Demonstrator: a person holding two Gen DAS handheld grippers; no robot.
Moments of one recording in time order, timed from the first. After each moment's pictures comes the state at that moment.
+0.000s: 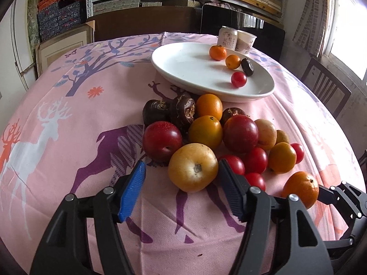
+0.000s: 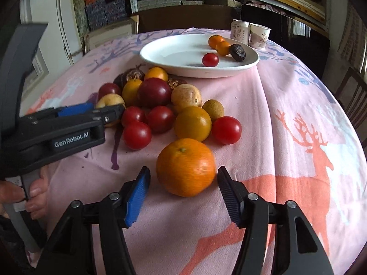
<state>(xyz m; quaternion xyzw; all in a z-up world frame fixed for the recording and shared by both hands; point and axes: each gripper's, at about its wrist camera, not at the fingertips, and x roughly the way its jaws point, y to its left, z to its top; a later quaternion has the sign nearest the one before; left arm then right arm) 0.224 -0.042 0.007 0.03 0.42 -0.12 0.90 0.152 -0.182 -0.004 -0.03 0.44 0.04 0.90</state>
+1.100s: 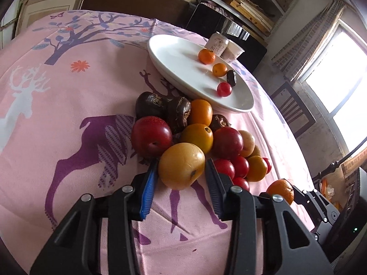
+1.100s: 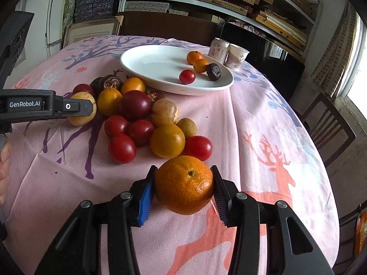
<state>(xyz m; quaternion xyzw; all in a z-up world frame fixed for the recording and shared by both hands) 0.248 -0.001 0.000 -0.12 0.46 -0.22 0.85 0.148 -0.178 0.008 -0.09 0.40 -0.04 0.91</state>
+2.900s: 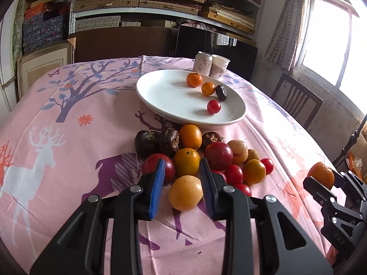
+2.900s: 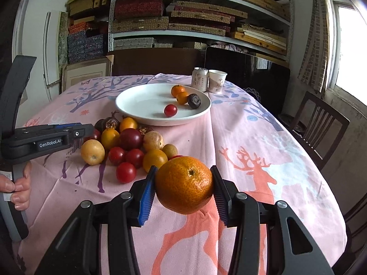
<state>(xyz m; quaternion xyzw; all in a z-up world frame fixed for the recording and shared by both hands) 0.216 -0.018 0.039 0.00 0.35 -0.21 0.91 0.097 -0.204 0.045 -0.02 0.29 -0.06 0.96</state>
